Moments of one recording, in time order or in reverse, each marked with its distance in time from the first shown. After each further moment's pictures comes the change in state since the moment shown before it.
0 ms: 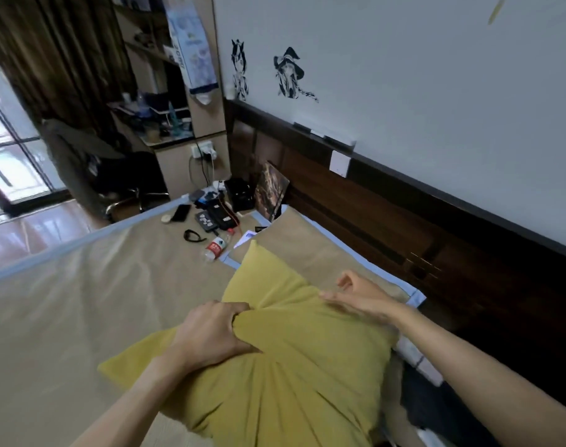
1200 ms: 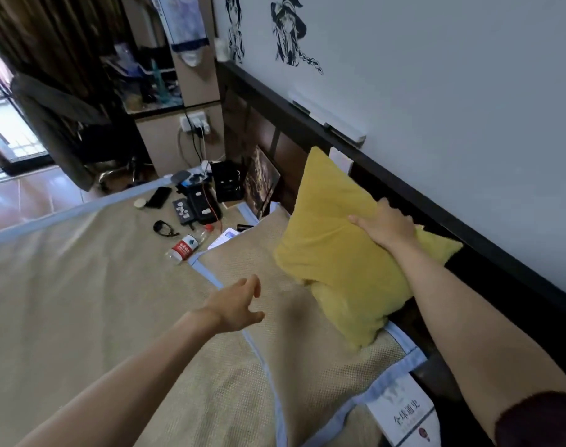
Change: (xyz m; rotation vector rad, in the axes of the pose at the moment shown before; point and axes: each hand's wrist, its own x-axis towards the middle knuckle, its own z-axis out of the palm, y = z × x) left_hand 0.314 0.011 0.102 0.009 -0.300 -0.249; right_hand 0.309 0.050 -0.249 -0.444 0.476 0.037
